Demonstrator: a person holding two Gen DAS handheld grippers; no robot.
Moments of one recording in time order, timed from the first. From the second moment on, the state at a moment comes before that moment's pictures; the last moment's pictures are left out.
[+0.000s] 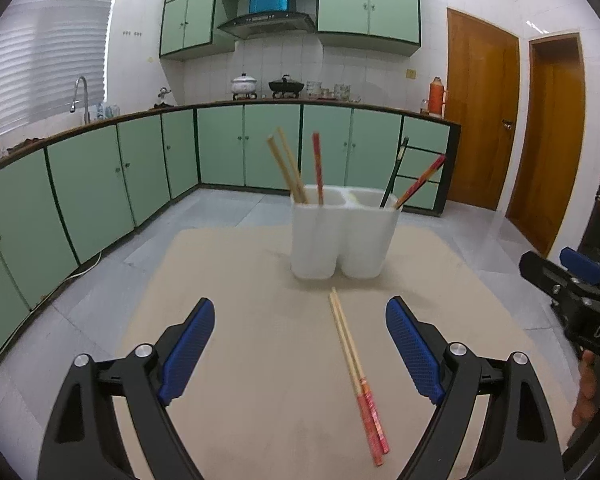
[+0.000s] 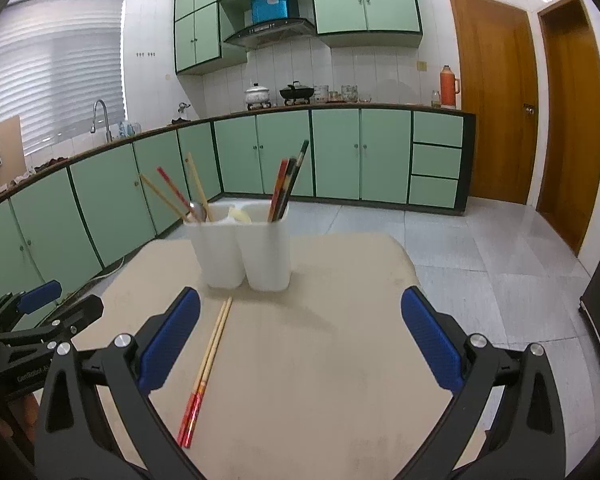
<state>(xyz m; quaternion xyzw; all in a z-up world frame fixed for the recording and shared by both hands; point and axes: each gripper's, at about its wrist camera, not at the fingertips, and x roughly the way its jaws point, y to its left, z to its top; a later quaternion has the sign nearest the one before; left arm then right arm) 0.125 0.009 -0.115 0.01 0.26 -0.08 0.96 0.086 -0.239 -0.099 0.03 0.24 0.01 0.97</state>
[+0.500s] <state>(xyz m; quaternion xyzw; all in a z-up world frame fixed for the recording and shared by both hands) 0.108 0.036 -0.167 0.01 0.28 -0.05 0.96 0.060 -0.193 -0.165 0.01 0.28 0.04 0.96</state>
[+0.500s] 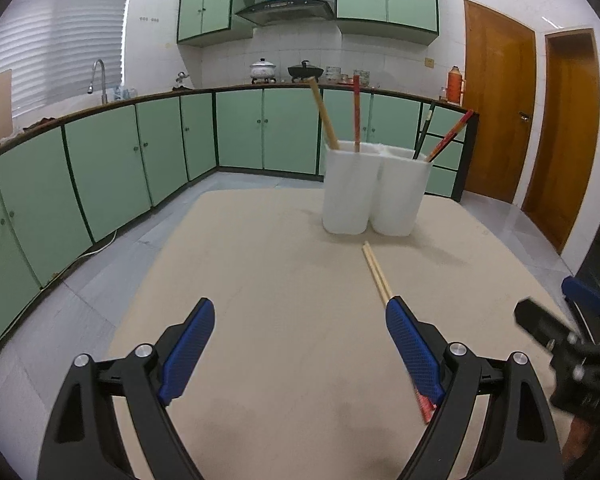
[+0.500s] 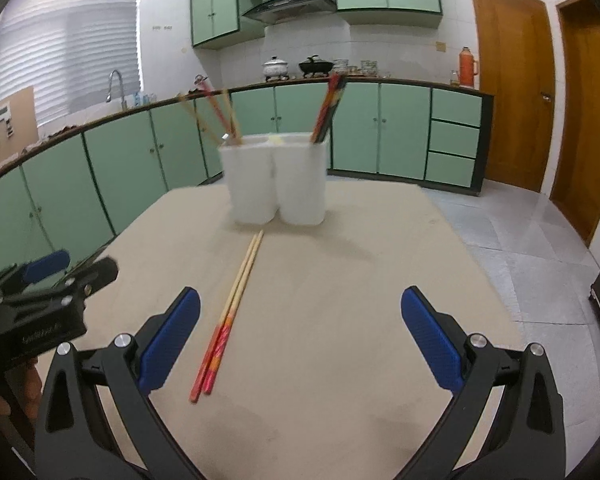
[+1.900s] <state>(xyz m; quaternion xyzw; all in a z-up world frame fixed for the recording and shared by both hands) 0.097 0.053 -0.181 -0.01 0.28 -0.04 0.96 0.066 -0.139 -0.221 -0.04 0.40 0.10 0.91</state>
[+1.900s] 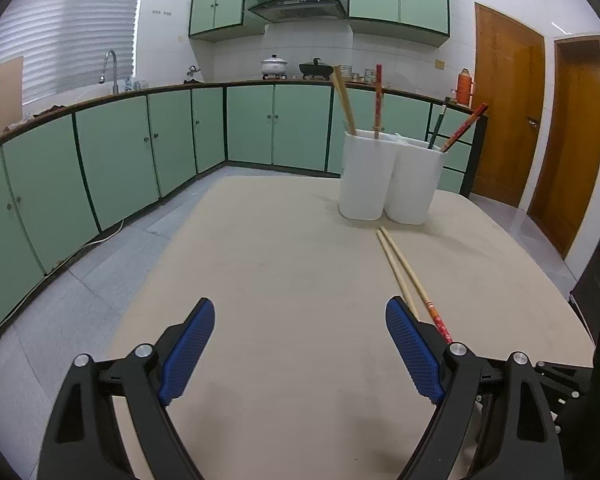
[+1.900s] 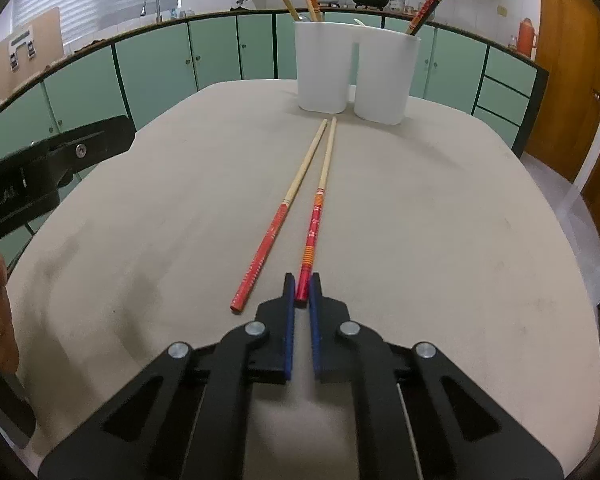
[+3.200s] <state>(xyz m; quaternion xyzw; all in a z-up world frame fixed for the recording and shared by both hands) 0.098 -0.033 -0.228 0.00 0.39 -0.07 0.92 0.058 -0.235 -0.188 0.04 0.35 0.01 0.94</state>
